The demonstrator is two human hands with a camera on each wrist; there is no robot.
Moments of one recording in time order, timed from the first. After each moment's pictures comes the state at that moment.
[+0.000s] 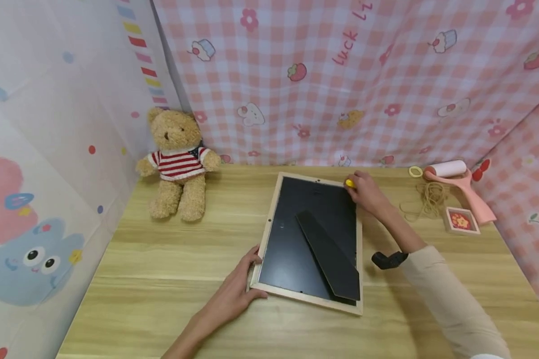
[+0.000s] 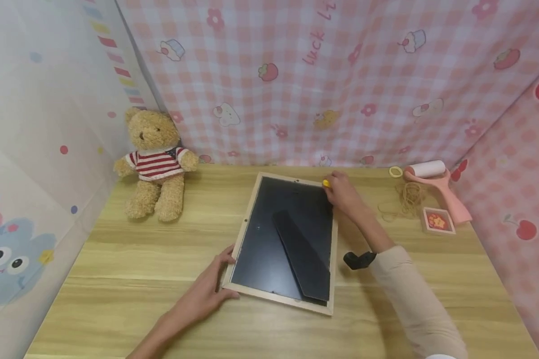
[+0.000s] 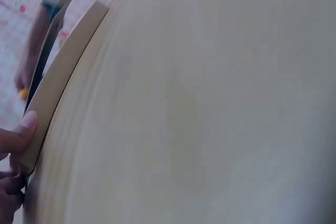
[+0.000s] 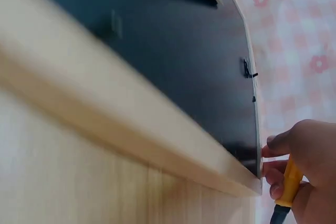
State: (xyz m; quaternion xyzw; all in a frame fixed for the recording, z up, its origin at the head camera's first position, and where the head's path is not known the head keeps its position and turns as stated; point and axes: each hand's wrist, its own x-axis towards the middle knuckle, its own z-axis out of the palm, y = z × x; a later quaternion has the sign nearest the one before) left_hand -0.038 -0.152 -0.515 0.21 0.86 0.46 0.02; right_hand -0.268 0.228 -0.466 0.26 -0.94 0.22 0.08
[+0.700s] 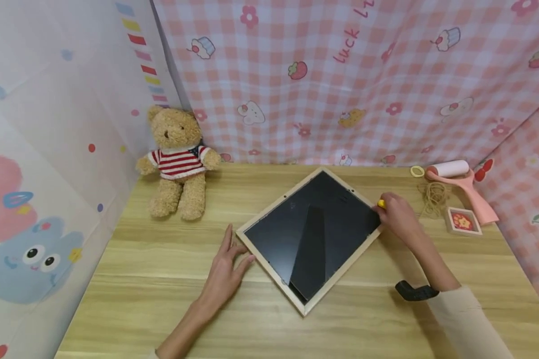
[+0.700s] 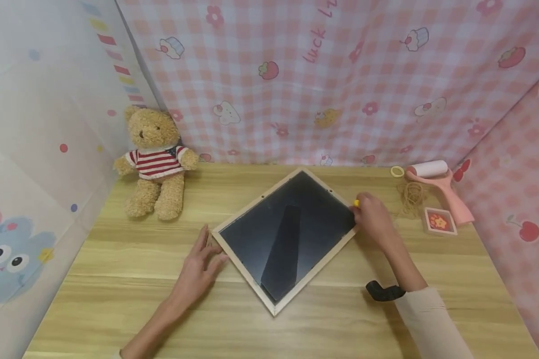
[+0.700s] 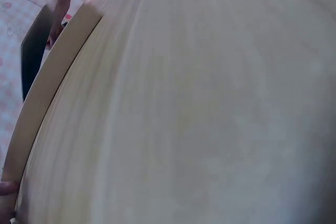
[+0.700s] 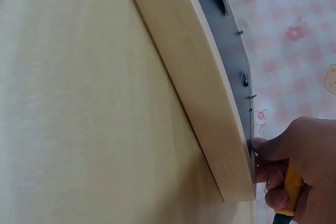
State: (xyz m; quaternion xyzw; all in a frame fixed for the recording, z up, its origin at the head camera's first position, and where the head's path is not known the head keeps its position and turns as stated) left_hand -0.062 -0.158 -0.511 0.07 0.88 0.46 -0.03; right_hand -0.218 0.291 -0.482 0.16 -0.96 0.21 0.08
